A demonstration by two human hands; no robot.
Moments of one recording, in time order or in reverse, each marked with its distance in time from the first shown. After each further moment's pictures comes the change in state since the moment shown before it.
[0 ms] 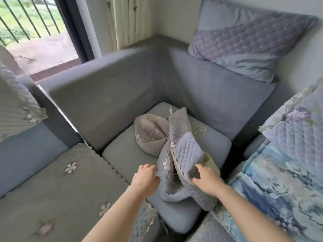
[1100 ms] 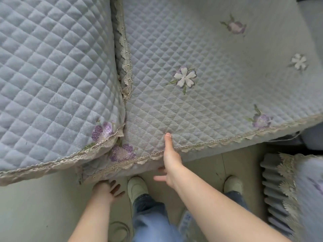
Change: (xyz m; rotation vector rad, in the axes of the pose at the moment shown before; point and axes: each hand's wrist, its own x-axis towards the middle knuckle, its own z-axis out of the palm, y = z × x) left_hand -0.565 -0.587 0.519 -2.072 0.449 -1.782; right_hand -0.337 -0.346 0.743 0.657 -0.517 0.690
